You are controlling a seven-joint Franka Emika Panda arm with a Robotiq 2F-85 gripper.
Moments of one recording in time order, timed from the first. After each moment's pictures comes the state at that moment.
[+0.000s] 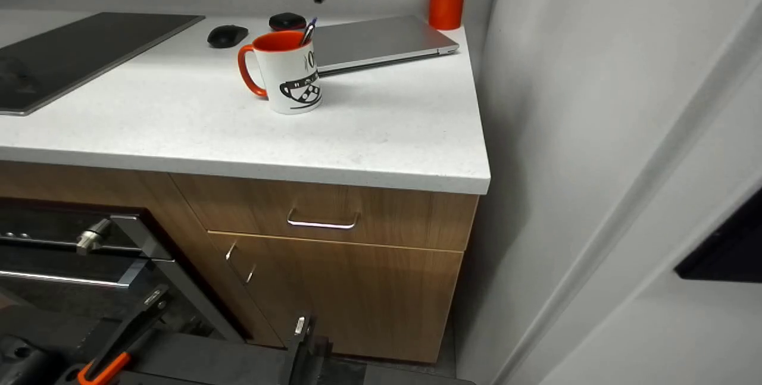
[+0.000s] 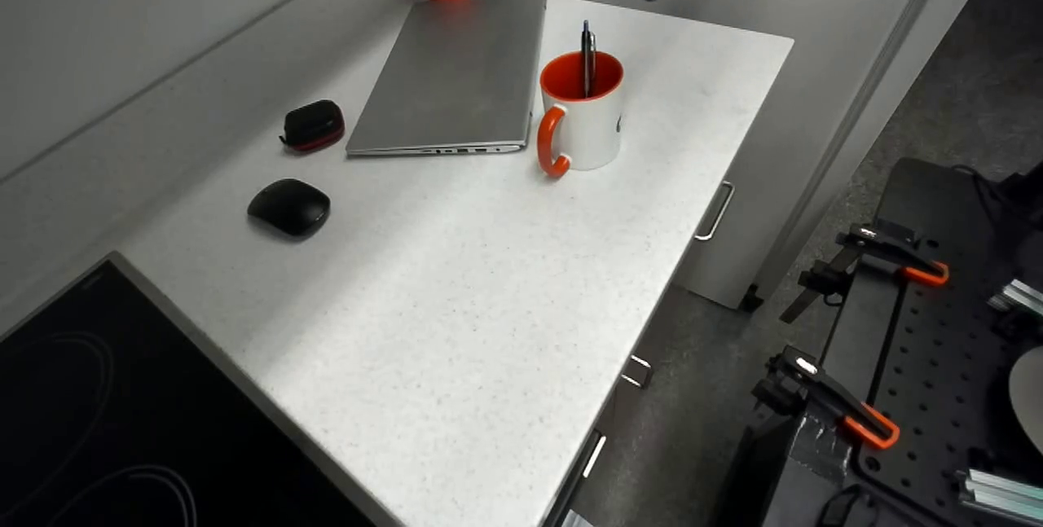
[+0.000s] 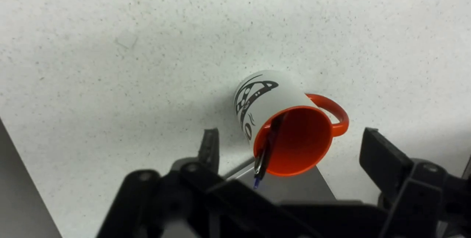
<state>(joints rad) -0.03 -0.34 -0.16 -2.46 0.22 2.23 -0.29</state>
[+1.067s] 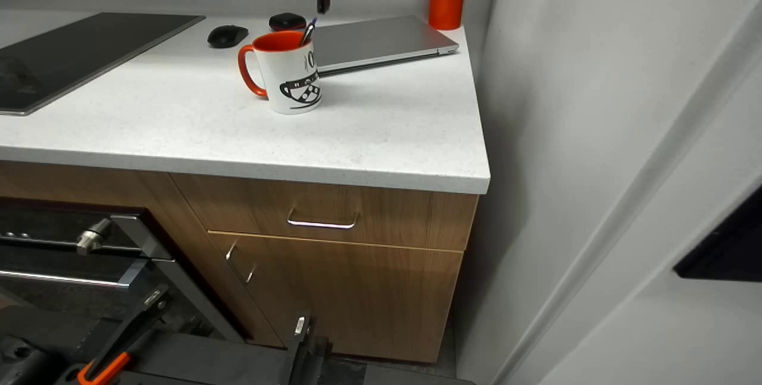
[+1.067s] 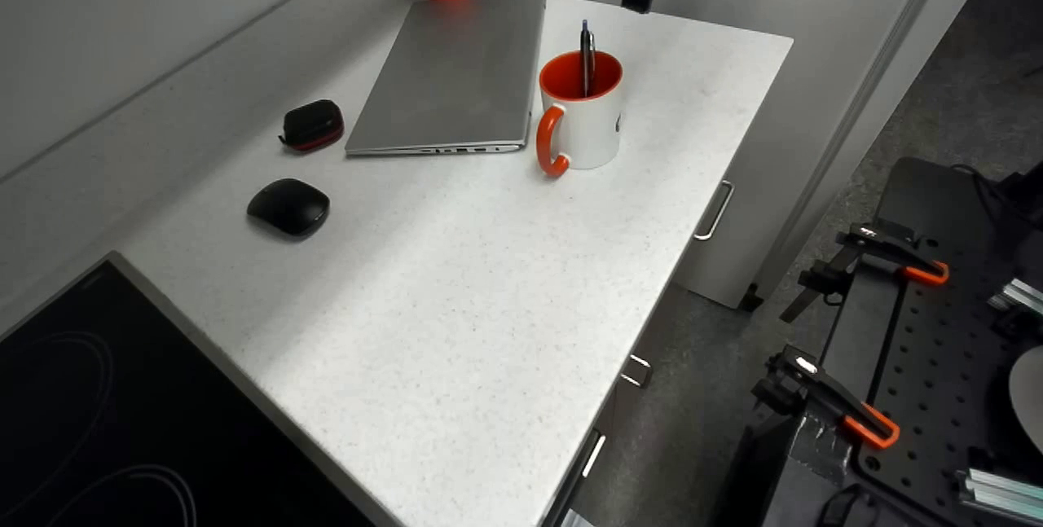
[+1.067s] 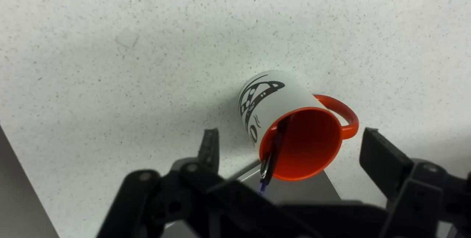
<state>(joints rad) -0.03 -0.30 -0.15 -2.46 0.22 2.26 -0.29</state>
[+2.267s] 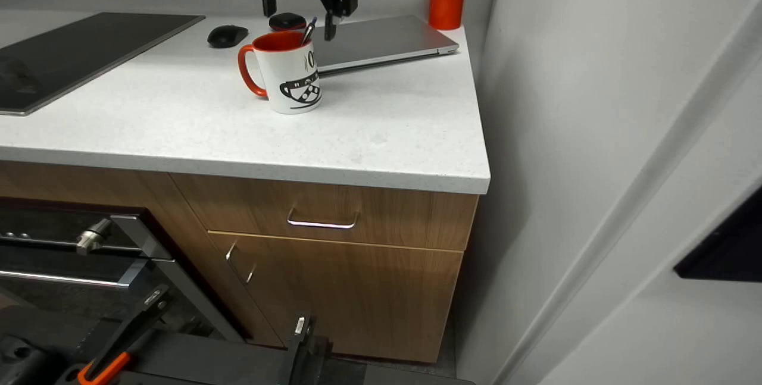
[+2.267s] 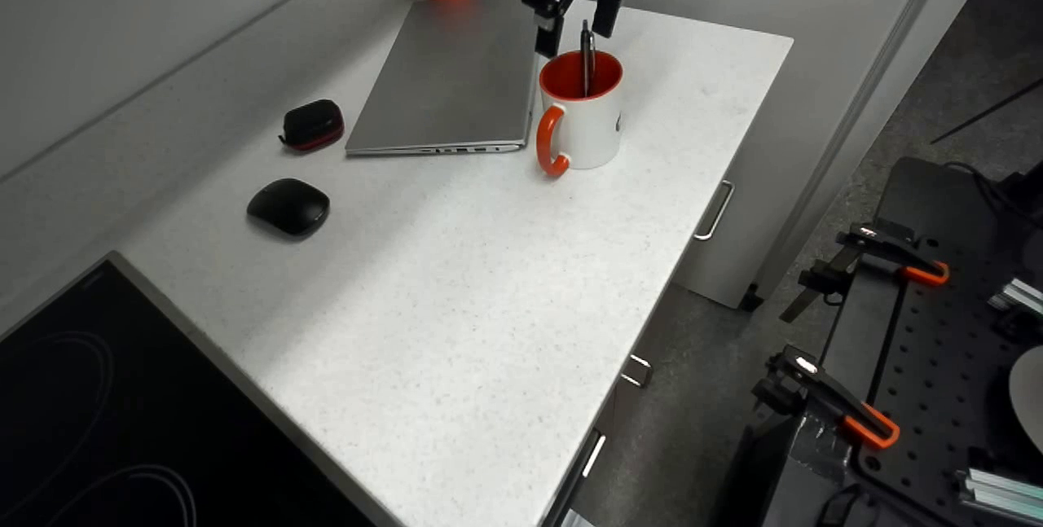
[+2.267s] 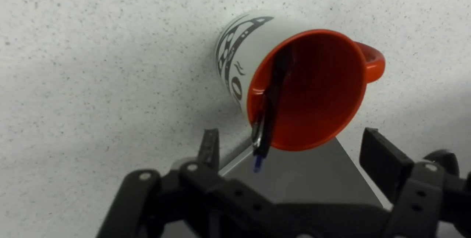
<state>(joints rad) -0.03 -0.02 -0.10 -2.30 0.39 2.37 -0.27</state>
